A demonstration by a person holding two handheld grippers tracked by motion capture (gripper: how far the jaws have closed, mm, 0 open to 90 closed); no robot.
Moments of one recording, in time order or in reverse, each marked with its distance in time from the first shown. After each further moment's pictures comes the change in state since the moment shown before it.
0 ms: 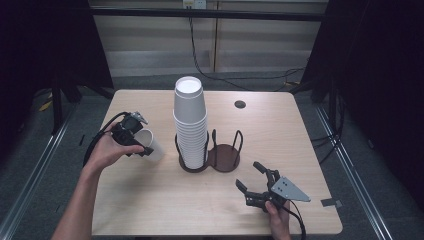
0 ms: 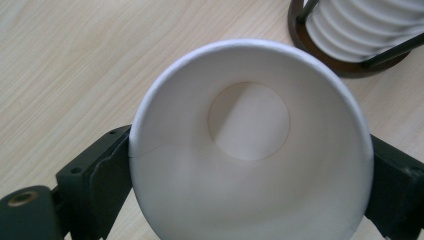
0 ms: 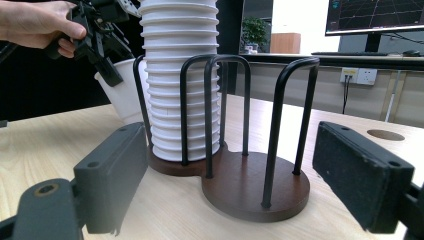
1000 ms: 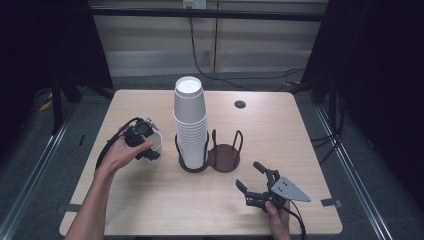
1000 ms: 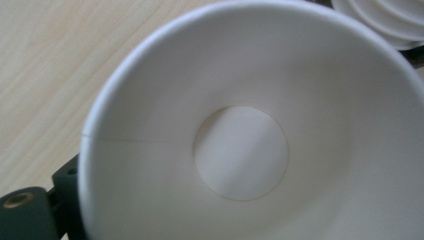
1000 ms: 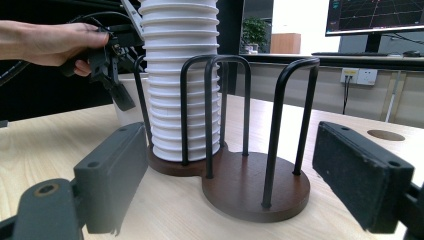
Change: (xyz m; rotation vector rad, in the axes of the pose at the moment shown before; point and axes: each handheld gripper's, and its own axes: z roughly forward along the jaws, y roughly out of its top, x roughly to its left) left arm -0.004 0.005 0.039 0.068 0.003 0.021; right arm 0.000 0.000 0.000 0.000 0.001 -0.001
